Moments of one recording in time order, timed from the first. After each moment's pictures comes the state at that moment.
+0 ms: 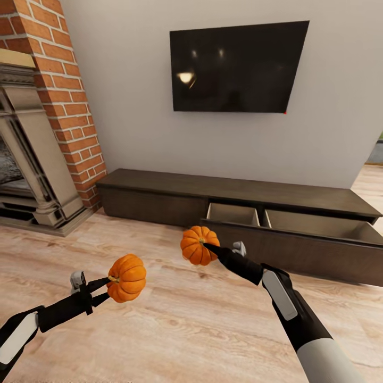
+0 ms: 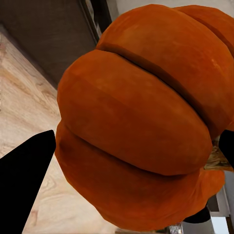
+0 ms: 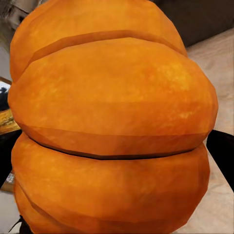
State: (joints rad) left arm -0.40 0.45 -0.03 -0.86 1.02 0.90 -0.96; right arm -0.57 -0.05 0.13 -1.09 -0.89 0.65 0.47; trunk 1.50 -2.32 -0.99
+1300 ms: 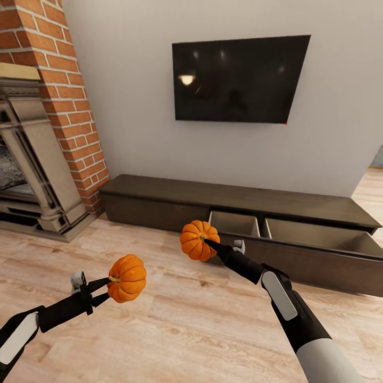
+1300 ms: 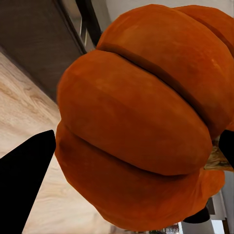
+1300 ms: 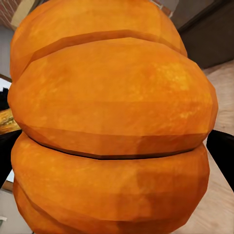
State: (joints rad) left arm -0.40 0.44 -0.03 -0.86 1.02 0.90 -0.96; right arm -0.57 -0.05 0.13 -1.08 -0.93 0.60 0.55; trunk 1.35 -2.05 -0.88
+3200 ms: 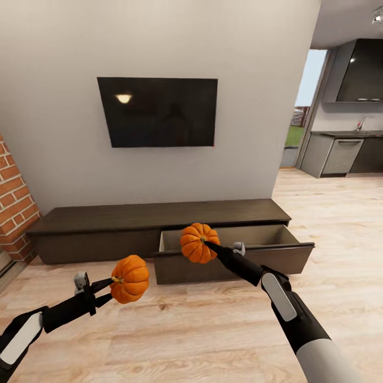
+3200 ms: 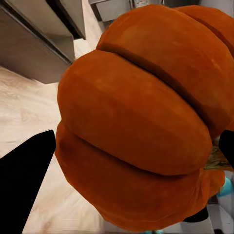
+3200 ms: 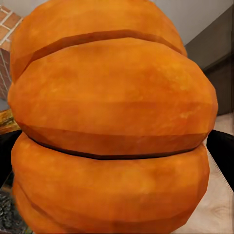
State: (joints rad) left arm -0.40 0.43 -0.03 -0.86 1.01 0.90 -0.96; right arm -0.57 -0.05 0.13 -1.05 -0.93 0.60 0.55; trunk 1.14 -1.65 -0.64
